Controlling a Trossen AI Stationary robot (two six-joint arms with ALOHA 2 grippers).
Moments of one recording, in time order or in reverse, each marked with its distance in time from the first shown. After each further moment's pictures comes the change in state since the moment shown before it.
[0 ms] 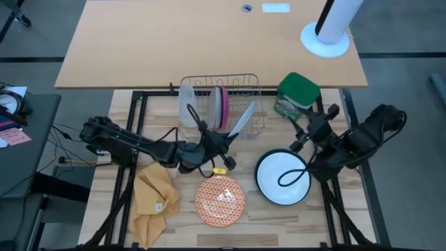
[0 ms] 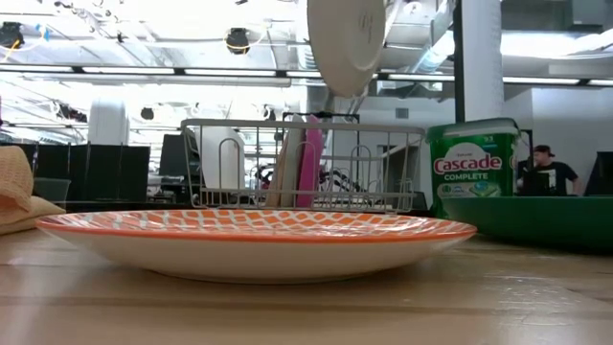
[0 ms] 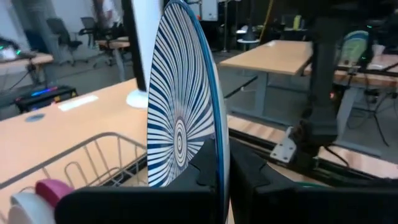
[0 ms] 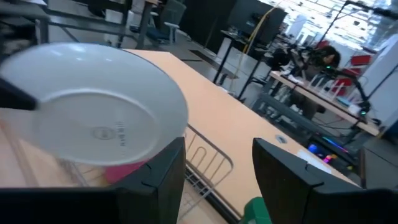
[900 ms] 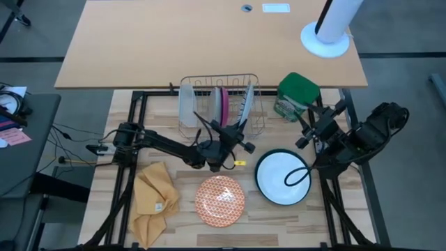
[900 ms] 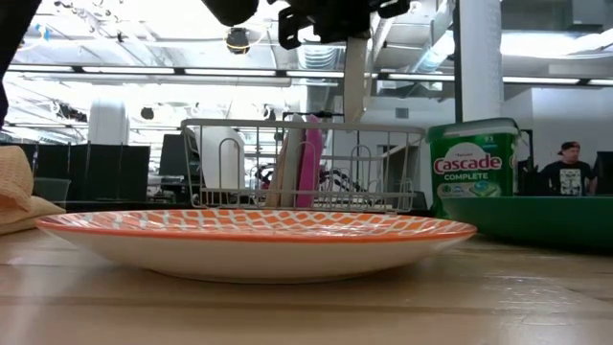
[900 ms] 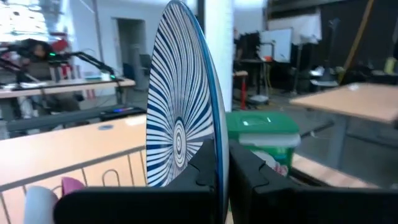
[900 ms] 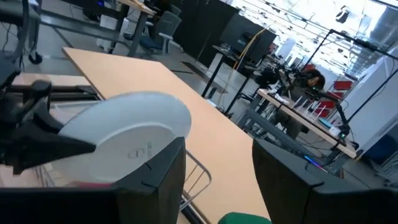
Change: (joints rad) left arm 0.125 0.361 0.013 0.729 -0.193 0.300; right arm 0.015 -0.048 0.000 -0.009 0.070 -0.121
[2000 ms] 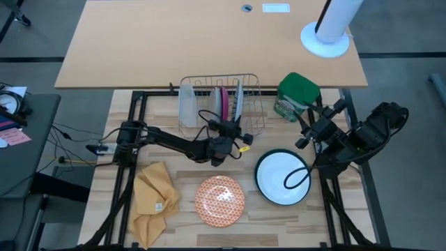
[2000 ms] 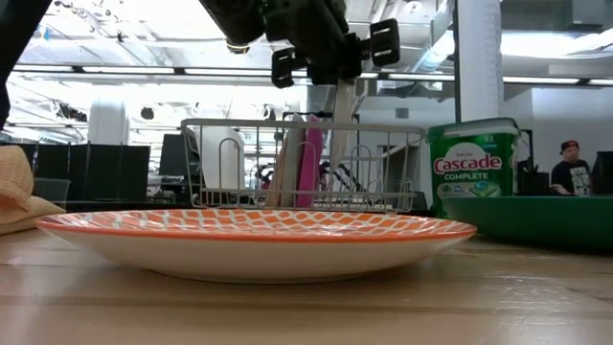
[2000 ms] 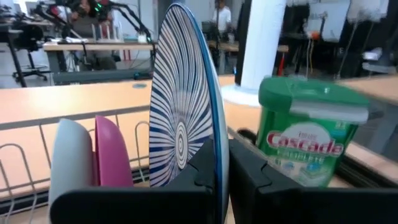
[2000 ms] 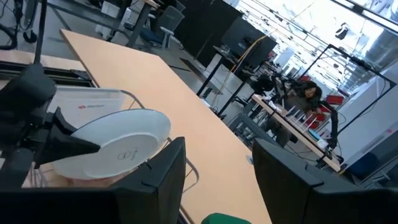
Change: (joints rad) left arm 0.068 0.035 0.007 -0.297 -0.100 -0.368; right arm 0.000 -0.002 0.000 0.000 -0.004 -0.120
